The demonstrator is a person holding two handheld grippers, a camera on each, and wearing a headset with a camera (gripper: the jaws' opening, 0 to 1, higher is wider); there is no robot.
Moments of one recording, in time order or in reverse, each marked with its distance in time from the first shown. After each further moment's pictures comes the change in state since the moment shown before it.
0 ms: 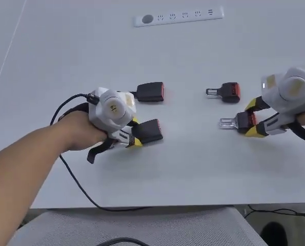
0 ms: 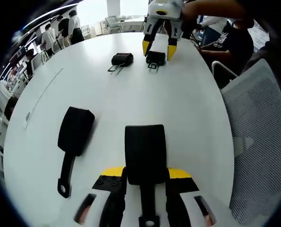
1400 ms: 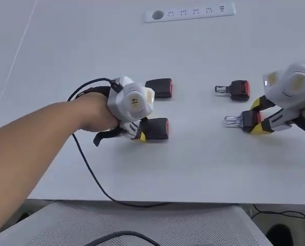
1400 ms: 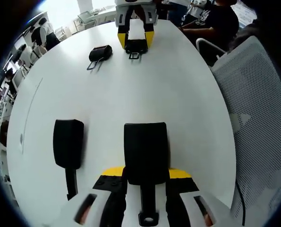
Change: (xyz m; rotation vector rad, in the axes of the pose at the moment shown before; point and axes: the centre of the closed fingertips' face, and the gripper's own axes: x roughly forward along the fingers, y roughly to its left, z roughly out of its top) left arm 0.006 0.002 -0.005 0.184 0.150 -0.062; right arm 0.012 0.005 0.008 -0.067 0.026 0.059
